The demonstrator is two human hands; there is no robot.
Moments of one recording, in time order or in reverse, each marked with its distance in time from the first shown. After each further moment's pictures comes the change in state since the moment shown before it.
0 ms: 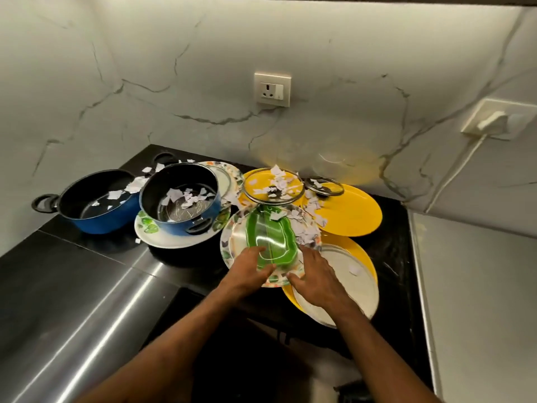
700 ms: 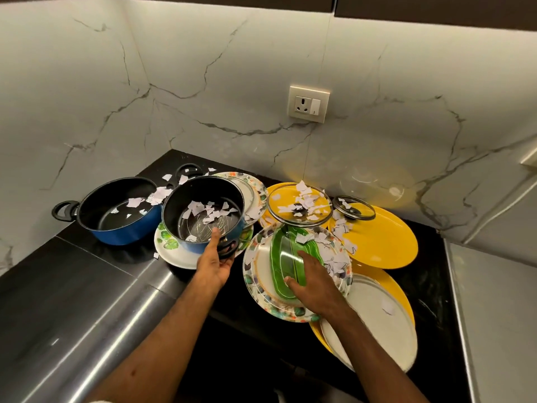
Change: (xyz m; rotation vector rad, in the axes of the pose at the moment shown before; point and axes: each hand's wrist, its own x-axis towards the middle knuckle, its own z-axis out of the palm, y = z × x) left_hand 0.076 -0.080 -0.095 -1.796 0.516 -0.621; right_hand 0.082 -0.049 0.023 0.100 -0.068 -0.033
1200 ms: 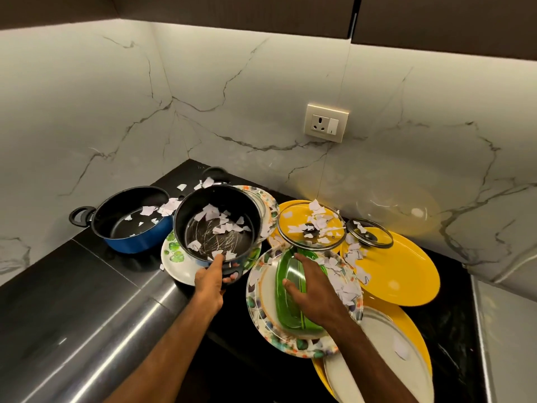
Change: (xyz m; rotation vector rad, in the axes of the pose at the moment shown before) left_hand -0.011 0.004 0.007 0.369 0.163 0.159; right_hand 0.038 -0.020 -0.022 0.172 0.047 -0.178
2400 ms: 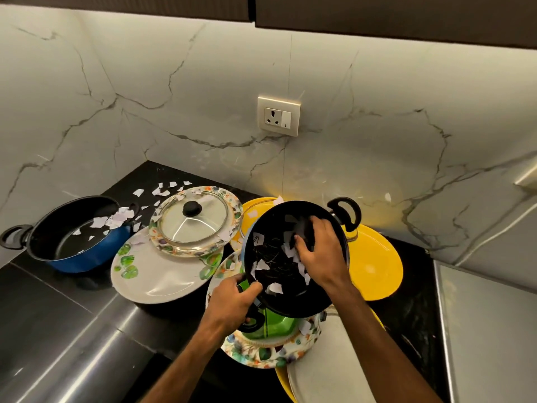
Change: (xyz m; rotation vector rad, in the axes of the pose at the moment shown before) left_hand -0.090 -0.046 0.075 0.802 -0.466 0.352; right_hand 0.051 0.040 -0.101 -0.098 0.362 0.011
